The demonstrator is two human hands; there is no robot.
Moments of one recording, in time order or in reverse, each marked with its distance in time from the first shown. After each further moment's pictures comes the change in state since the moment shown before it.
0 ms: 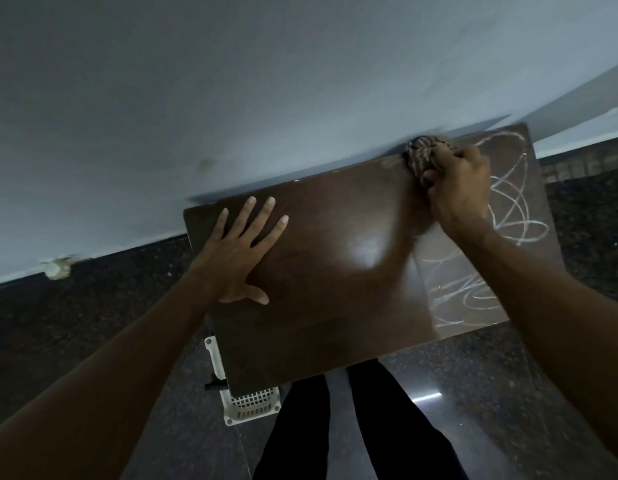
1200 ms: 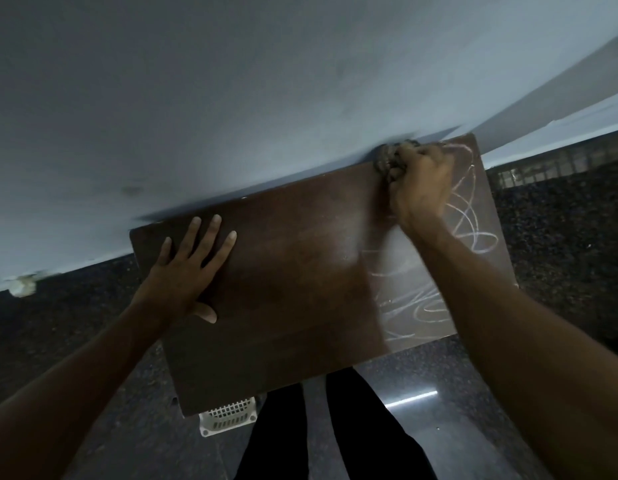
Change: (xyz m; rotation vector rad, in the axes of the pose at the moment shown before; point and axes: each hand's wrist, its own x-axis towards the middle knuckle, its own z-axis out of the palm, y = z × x) left_hand -0.002 0.021 -0.015 0.062 -0.060 -0.135; right_hand 0.029 0.014 -0.018 -0.011 -0.006 0.075
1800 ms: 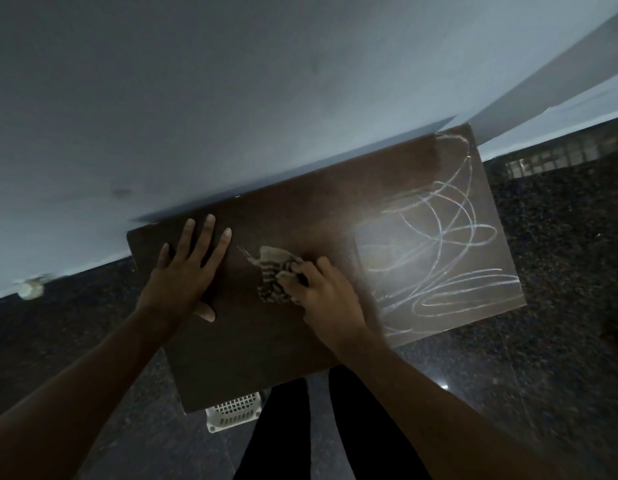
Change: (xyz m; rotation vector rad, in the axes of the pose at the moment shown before) left_hand -0.002 0.018 -0.012 -0.051 -0.080 -0.106; right_hand -0.179 -0.042 0.025 0.103 -0.342 -0.677
